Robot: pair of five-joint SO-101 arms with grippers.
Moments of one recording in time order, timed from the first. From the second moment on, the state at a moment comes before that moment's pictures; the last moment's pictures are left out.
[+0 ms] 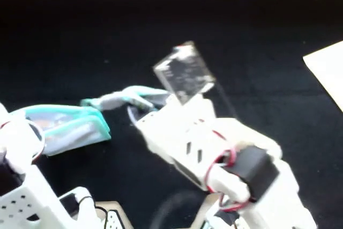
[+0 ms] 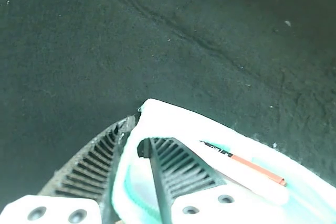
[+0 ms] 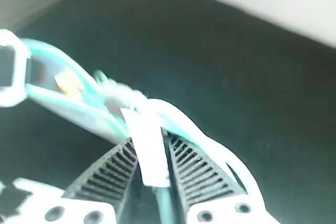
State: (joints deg) left arm -33.9 -53.2 23.9 90.9 -28.3; right arm -49.5 -46.9 8.0 72.3 -4.7
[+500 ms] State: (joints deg) left arm 2.6 -52.6 15.5 90.5 -15.4; right arm -45.9 -52.3 -6.9 83.3 -5.1
